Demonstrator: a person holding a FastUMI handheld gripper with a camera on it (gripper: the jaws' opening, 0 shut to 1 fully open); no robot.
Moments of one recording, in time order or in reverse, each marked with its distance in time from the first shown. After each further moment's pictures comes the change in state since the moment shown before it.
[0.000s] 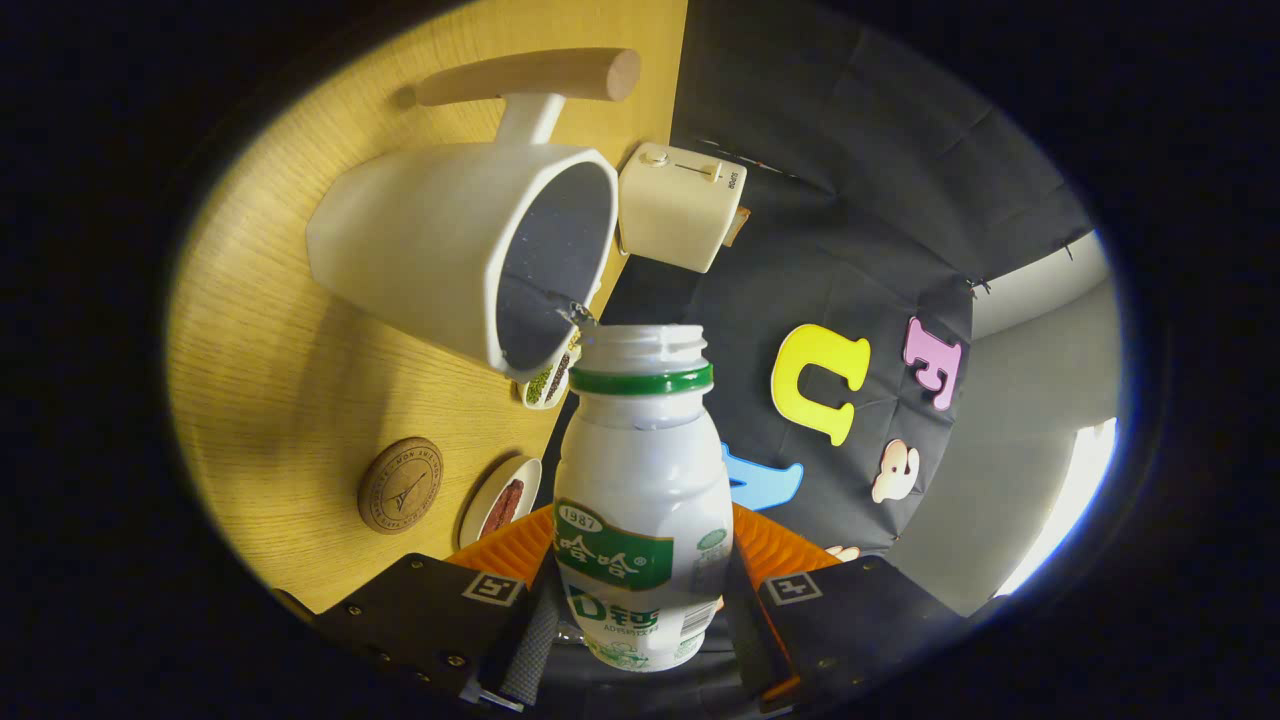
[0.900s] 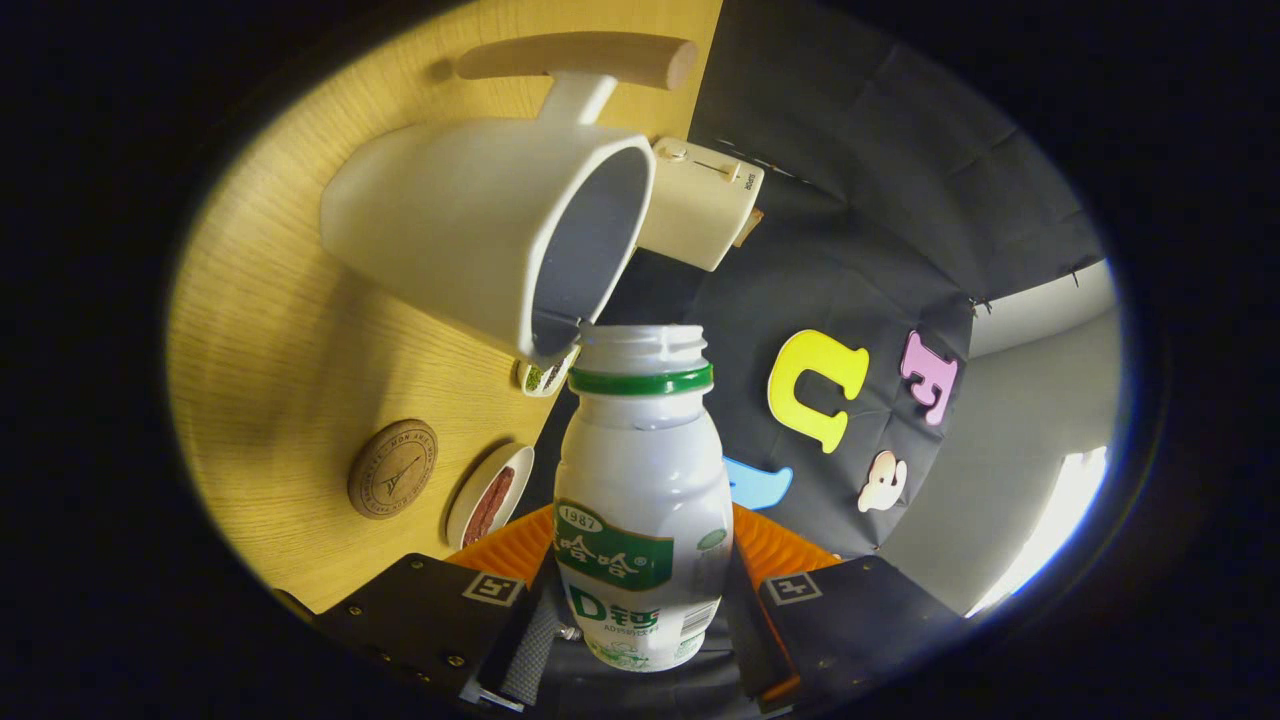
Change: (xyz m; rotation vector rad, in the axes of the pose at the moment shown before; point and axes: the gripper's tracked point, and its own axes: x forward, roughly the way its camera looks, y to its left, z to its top) arm 0.001 0.000 -0.003 -0.068 0.018 -0.026
